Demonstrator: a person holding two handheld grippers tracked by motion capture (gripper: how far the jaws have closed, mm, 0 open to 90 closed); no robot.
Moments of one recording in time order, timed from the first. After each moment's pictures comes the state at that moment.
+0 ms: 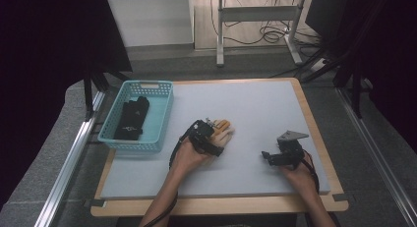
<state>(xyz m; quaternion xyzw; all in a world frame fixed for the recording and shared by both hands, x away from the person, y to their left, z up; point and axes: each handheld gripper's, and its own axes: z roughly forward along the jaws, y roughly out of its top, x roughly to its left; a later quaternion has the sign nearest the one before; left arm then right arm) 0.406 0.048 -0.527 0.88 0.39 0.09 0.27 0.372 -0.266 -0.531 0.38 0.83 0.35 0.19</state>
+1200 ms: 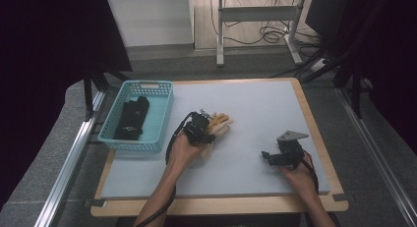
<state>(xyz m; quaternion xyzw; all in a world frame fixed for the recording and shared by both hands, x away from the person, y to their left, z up) 0.406 0.069 -0.477 0.86 0.41 0.10 0.29 0.372 -0.266 -0.531 0.38 0.83 0.35 0.19</state>
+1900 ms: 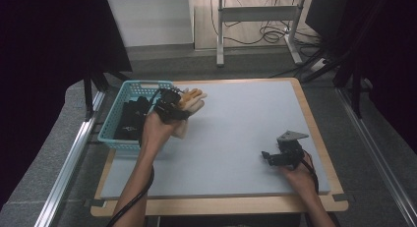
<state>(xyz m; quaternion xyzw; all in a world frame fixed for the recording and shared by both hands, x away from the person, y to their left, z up) 0.423 0.153 -0.408 0.82 0.48 0.15 0.29 0.372 -0.266 -0.531 0.38 0.83 0.35 0.19</state>
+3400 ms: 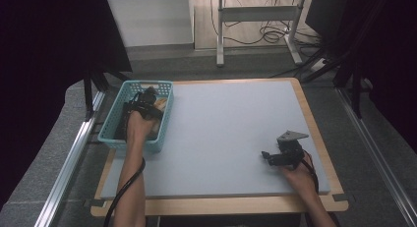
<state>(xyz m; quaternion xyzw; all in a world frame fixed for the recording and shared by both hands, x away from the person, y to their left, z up) 0.493 0.236 -0.496 0.77 0.60 0.11 0.17 0.372 -0.266 -0.531 0.38 0.83 0.35 0.19</state>
